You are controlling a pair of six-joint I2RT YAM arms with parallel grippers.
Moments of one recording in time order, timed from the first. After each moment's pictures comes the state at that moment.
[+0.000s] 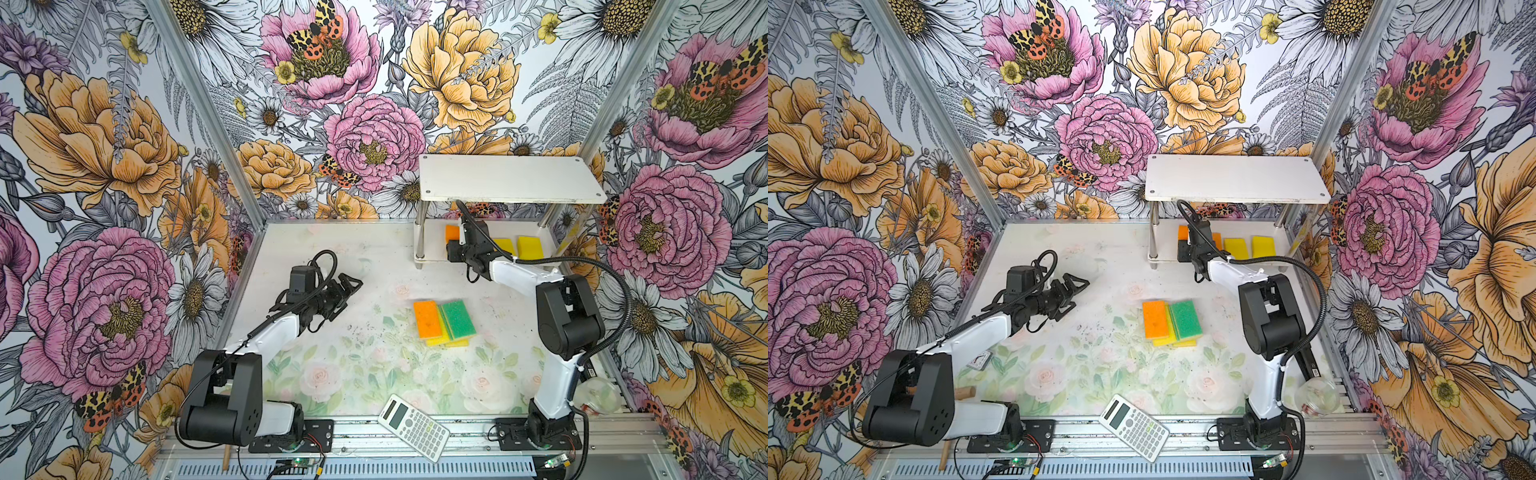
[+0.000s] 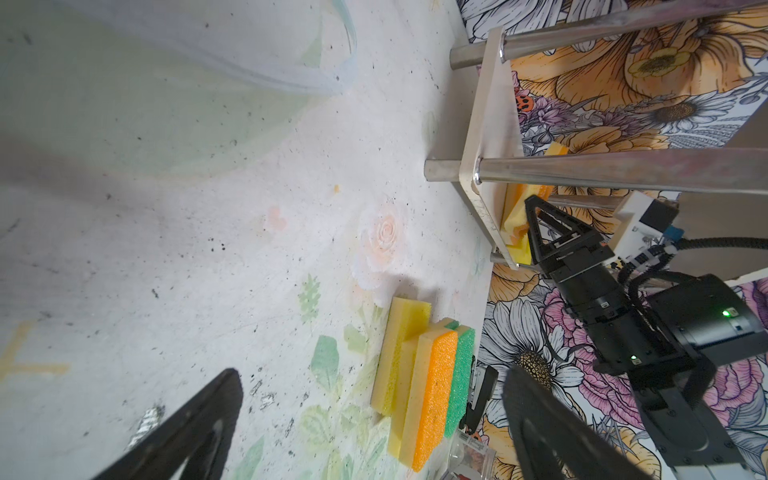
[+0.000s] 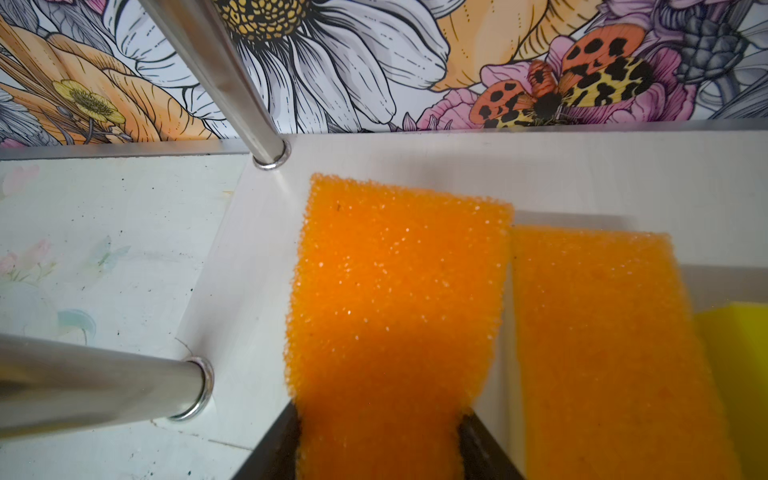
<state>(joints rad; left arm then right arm) -0.12 1.36 0.68 -0.08 0.56 -0.93 0.28 1.93 1.34 -0.07 0.04 0.23</state>
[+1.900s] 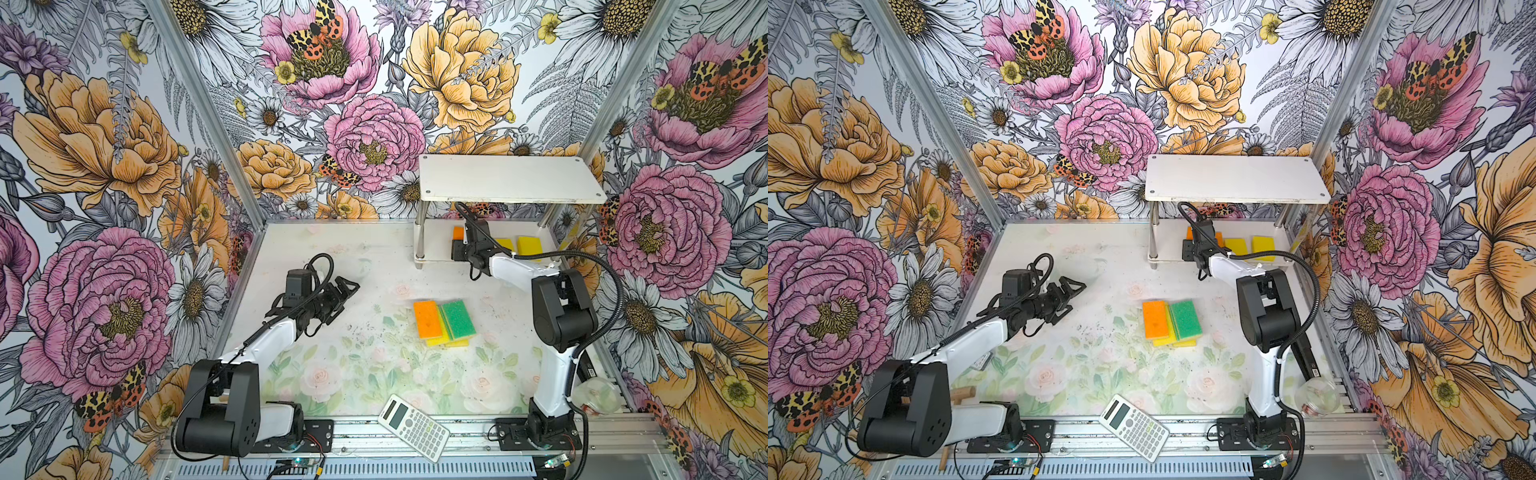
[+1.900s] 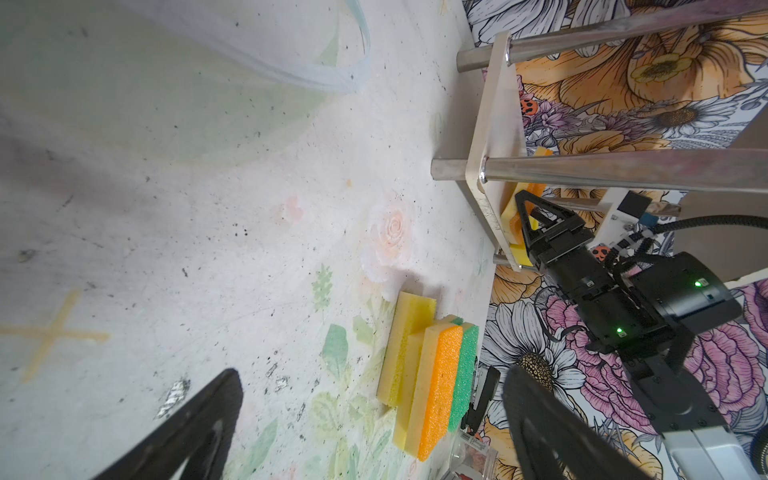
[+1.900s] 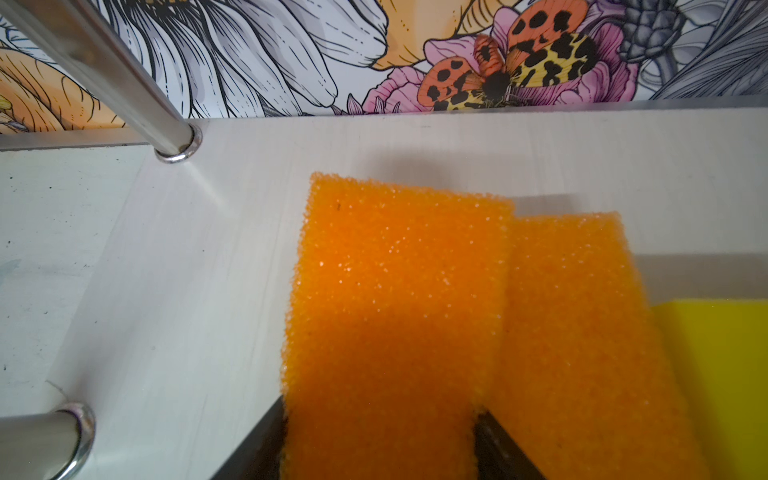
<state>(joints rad) -0.10 1.31 0.65 -0.11 0.56 -0.93 0.24 2.00 1.40 -0.12 0.11 0.22</state>
